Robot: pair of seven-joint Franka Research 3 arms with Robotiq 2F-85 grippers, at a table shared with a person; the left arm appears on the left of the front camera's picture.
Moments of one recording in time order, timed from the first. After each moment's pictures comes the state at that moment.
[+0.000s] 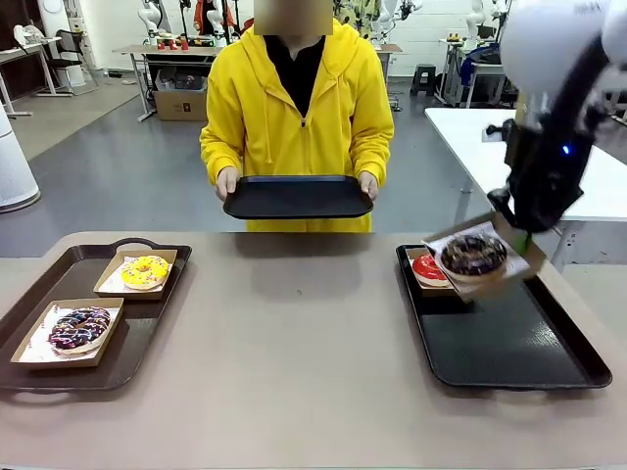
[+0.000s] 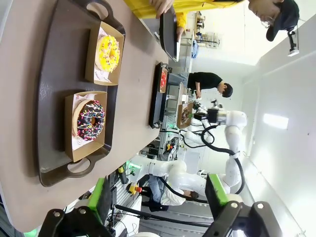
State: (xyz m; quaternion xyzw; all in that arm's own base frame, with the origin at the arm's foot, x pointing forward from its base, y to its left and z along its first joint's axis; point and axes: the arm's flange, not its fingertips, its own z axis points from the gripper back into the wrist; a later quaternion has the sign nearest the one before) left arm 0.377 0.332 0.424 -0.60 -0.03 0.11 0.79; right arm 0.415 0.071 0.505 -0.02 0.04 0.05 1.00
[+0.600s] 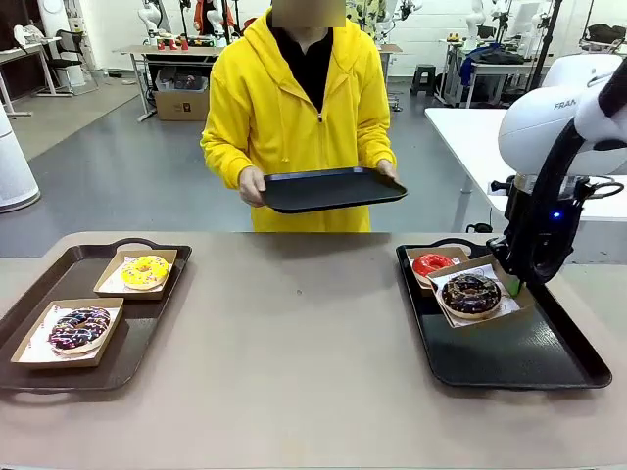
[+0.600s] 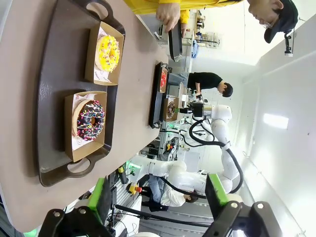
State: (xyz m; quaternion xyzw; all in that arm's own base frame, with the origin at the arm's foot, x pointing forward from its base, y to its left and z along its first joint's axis) left arm 0.377 0.332 0.424 -0.60 -0.03 0.11 0.79; right arm 0.439 0.048 0.423 0.00 0.05 0.00 1.00
